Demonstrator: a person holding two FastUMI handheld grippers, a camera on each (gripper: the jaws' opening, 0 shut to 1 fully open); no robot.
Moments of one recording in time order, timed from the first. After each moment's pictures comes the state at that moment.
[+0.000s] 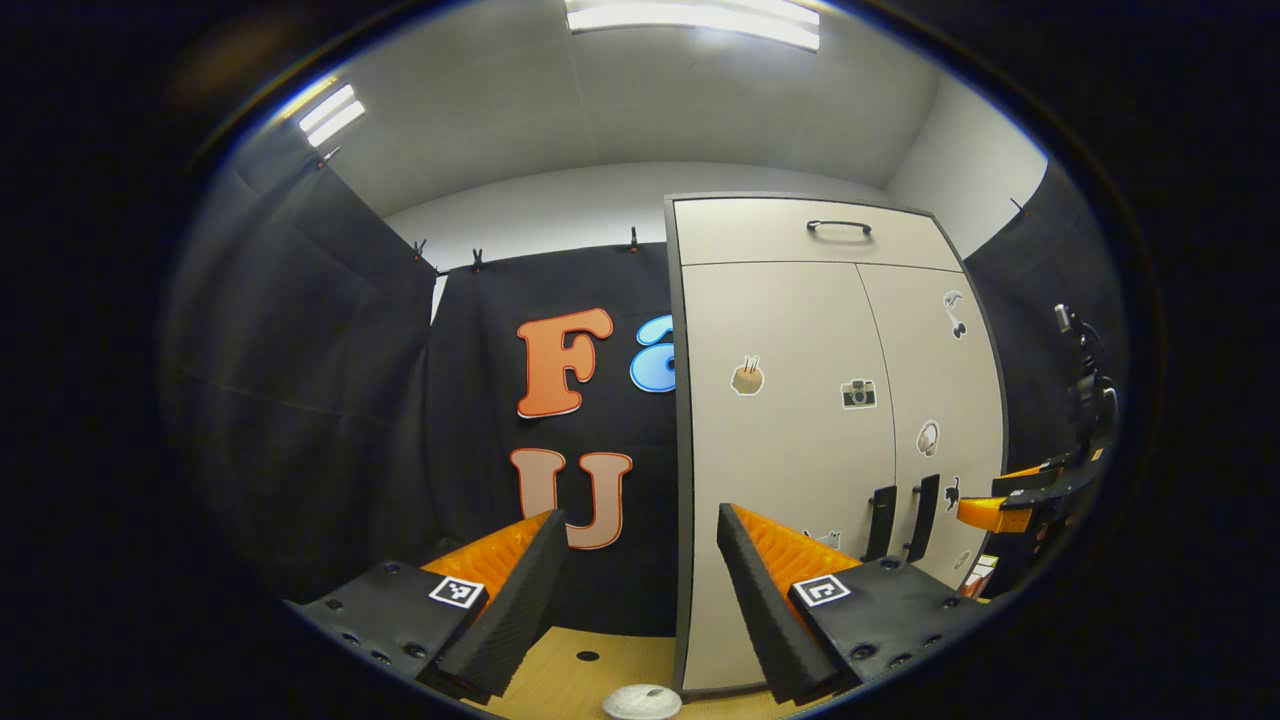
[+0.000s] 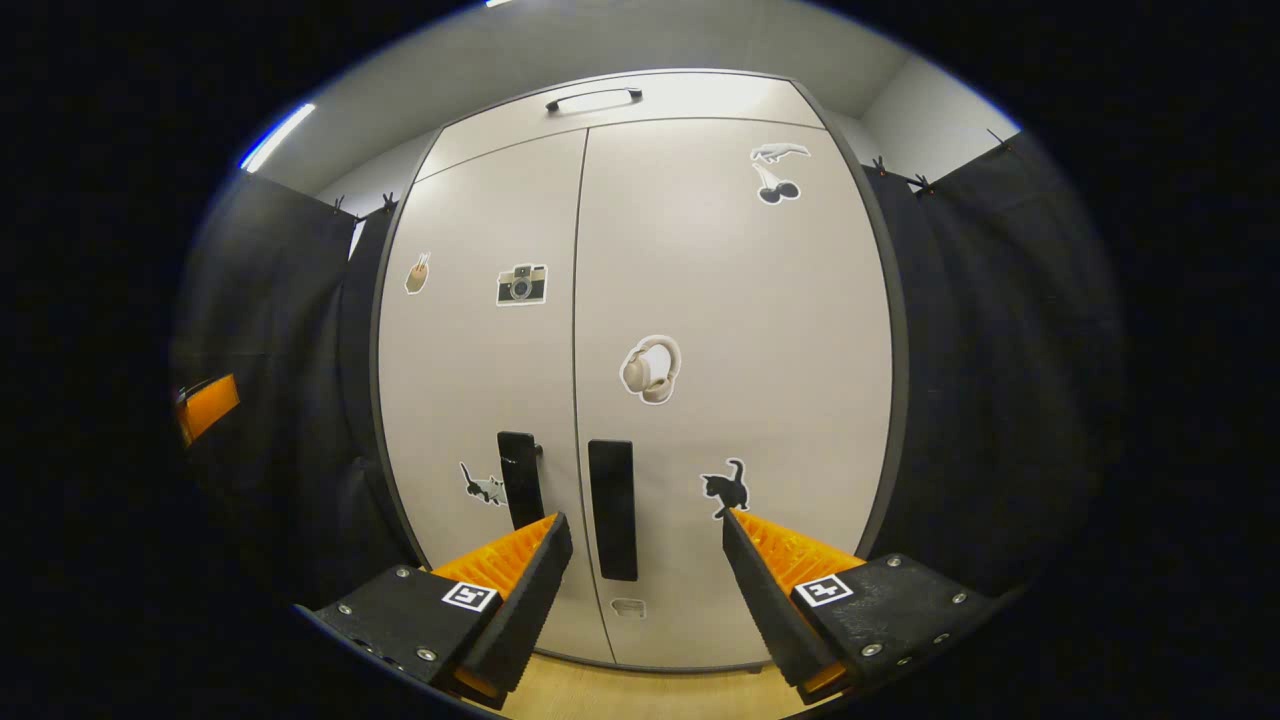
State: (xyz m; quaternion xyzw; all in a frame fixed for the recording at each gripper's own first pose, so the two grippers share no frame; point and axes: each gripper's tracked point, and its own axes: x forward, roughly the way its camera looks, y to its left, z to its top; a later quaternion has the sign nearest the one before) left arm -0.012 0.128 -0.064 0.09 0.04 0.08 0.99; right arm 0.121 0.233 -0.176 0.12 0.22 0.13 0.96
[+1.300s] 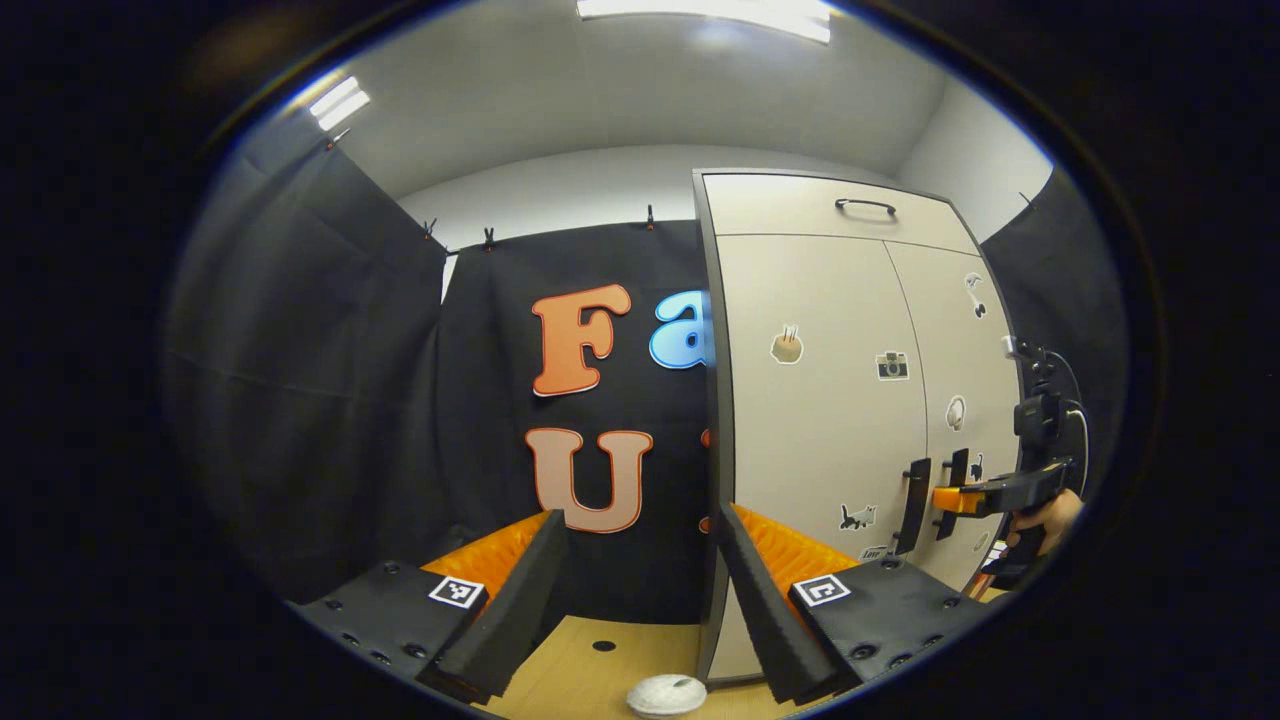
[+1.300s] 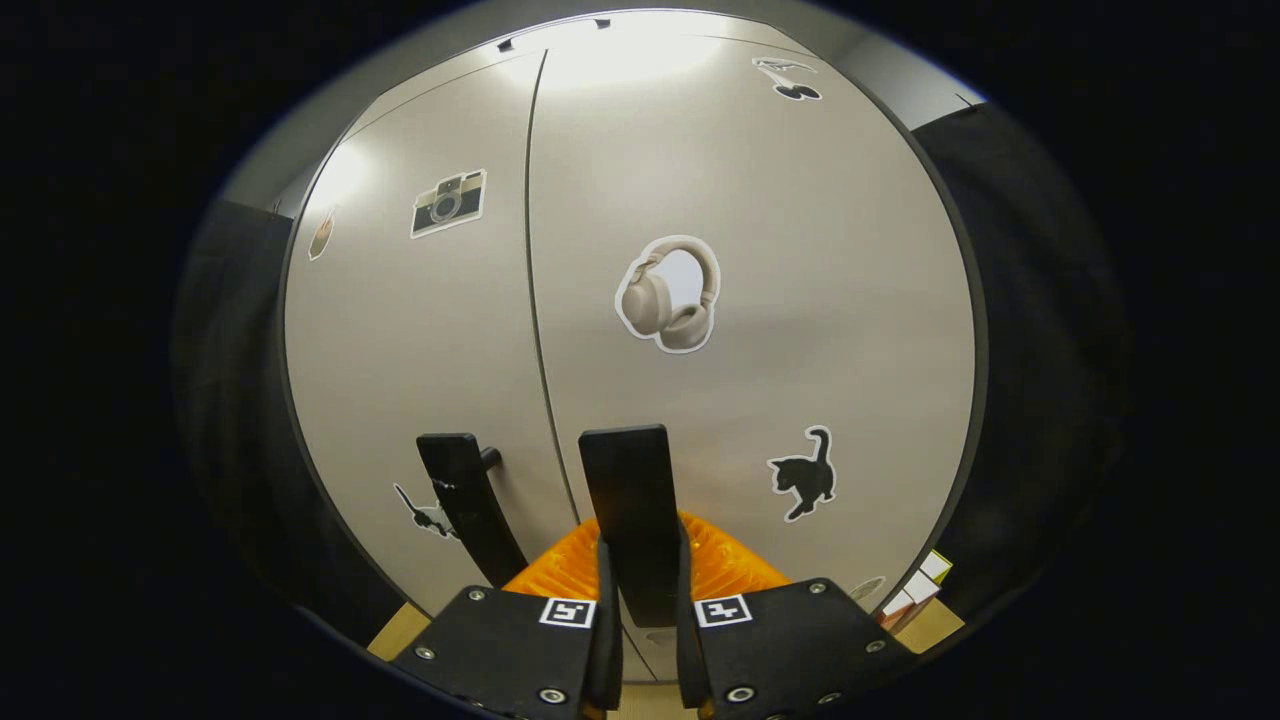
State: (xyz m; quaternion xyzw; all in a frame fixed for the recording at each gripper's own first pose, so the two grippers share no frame) left arm -0.022 0.167 -0.083 0.08 0.07 0.10 0.99; right arm 0.165 0.268 -0.222 0.16 0.27 0.09 0.94
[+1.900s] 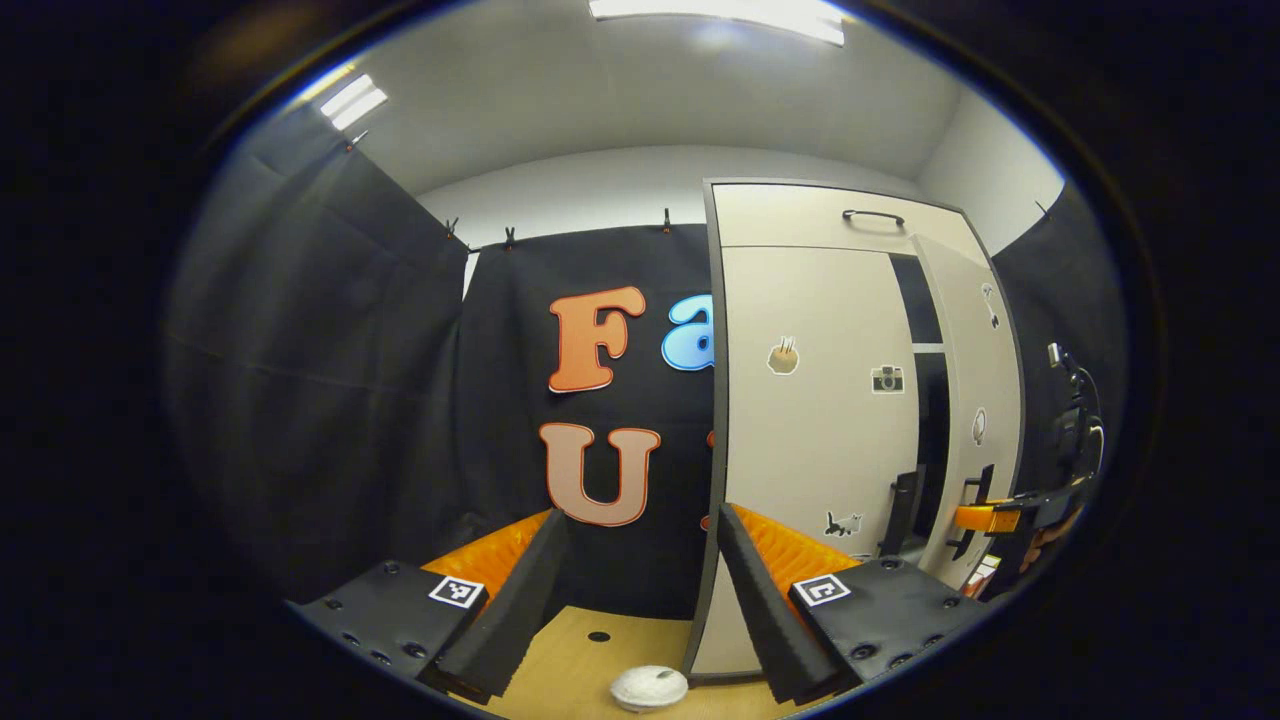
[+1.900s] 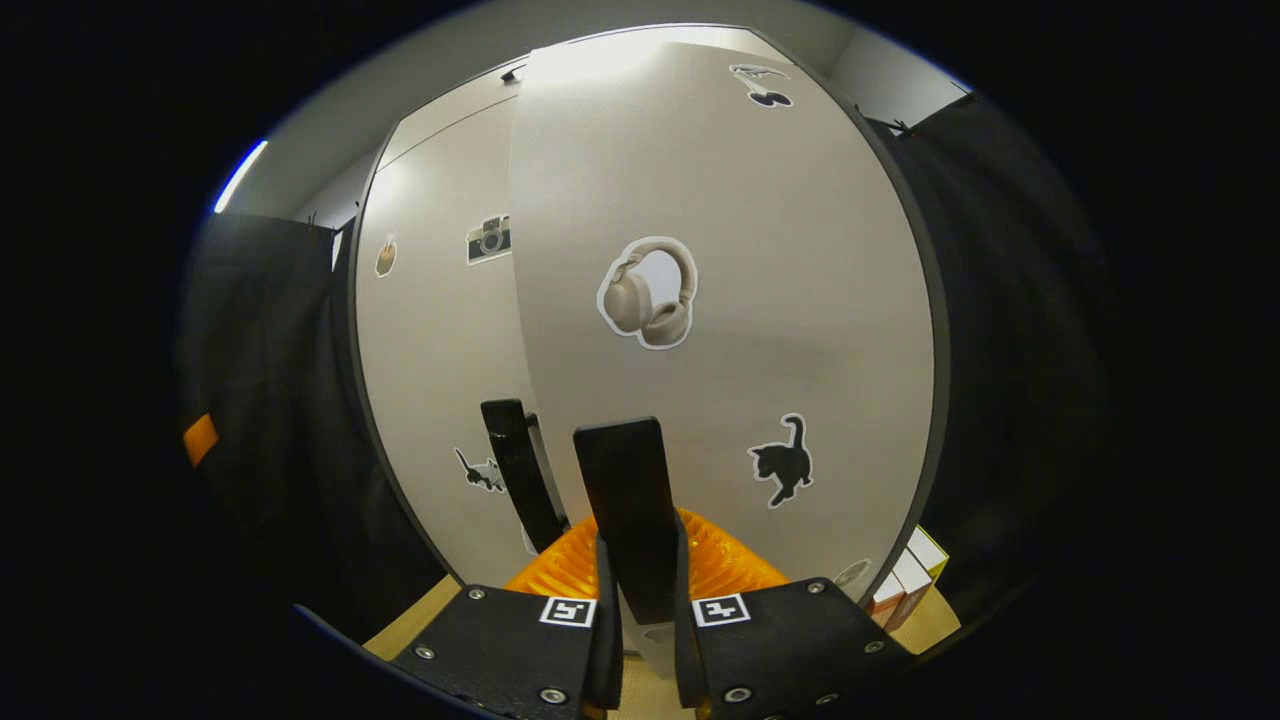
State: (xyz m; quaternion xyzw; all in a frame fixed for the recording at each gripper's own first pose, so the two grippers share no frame) left arm -0.039 0.140 -0.068 0.07 0.07 0.13 0.99; right arm 0.103 0.235 -0.198 0.18 0.26 0.15 0.94
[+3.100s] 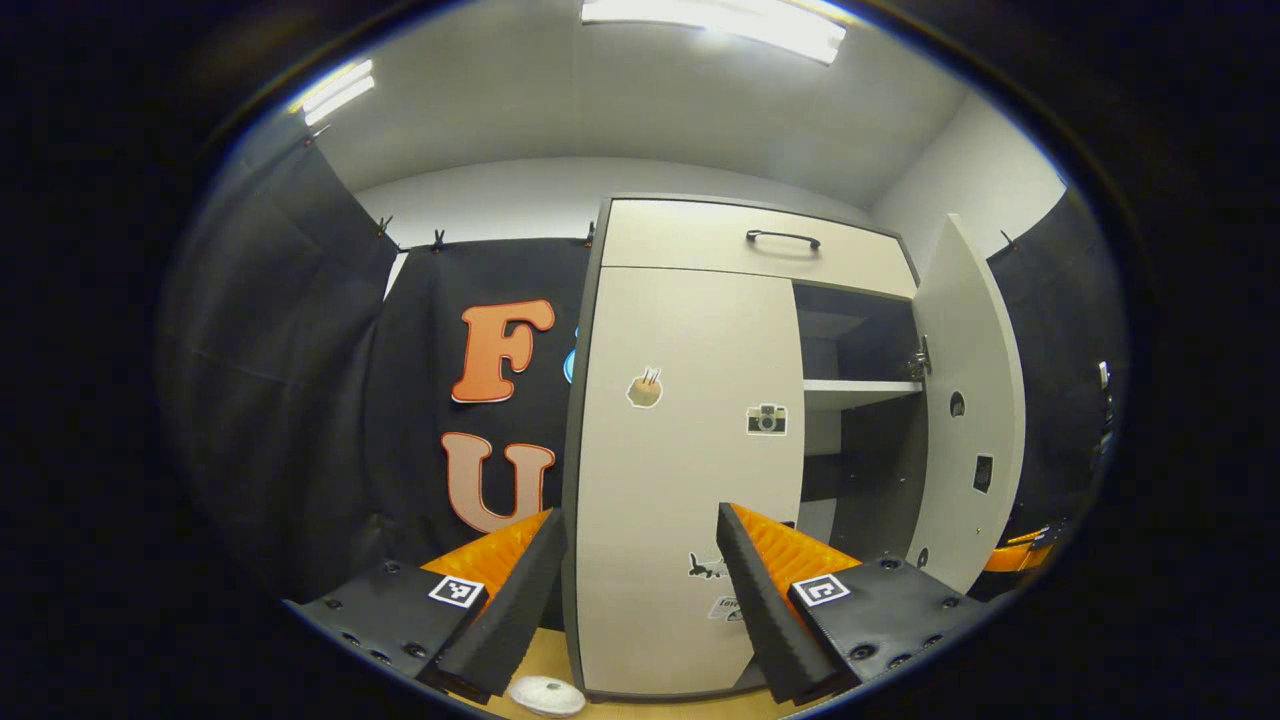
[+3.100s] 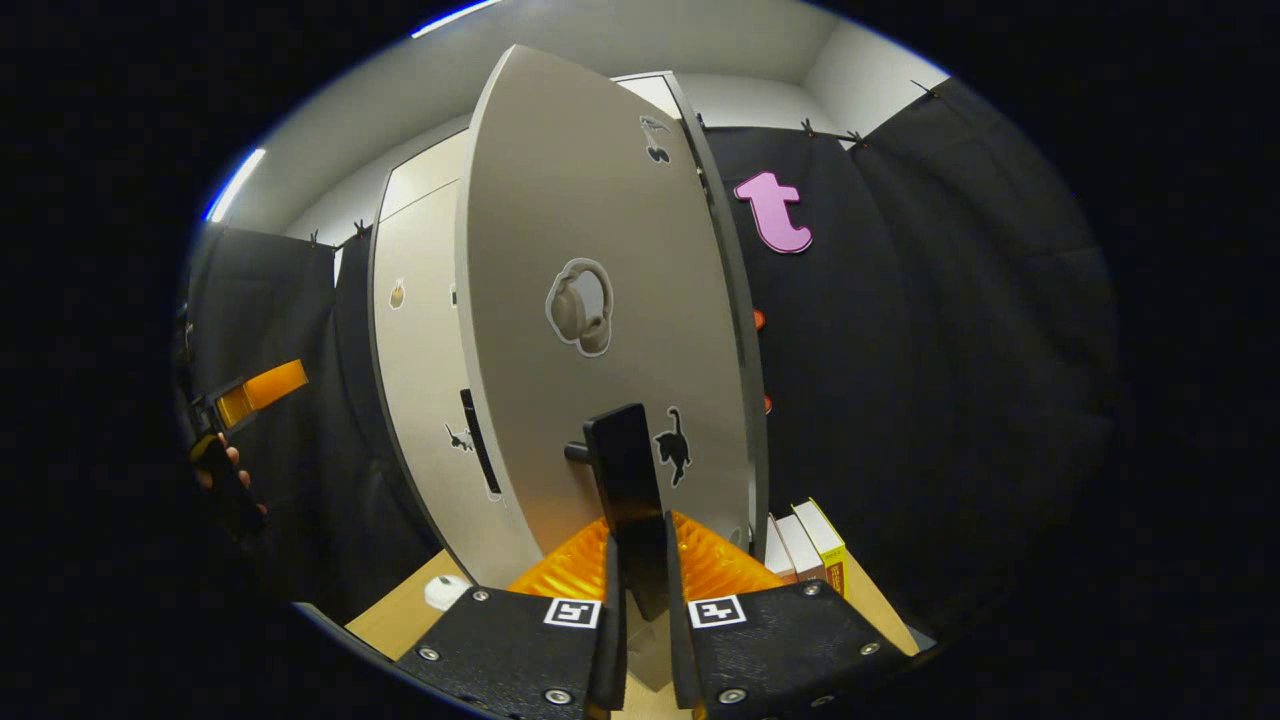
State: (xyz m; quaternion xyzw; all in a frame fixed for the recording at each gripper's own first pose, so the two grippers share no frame) left arm 0.010 0.013 -0.060 0.04 0.04 0.02 1.00; right arm 0.046 0.141 -0.185 0.18 0.24 0.12 0.95
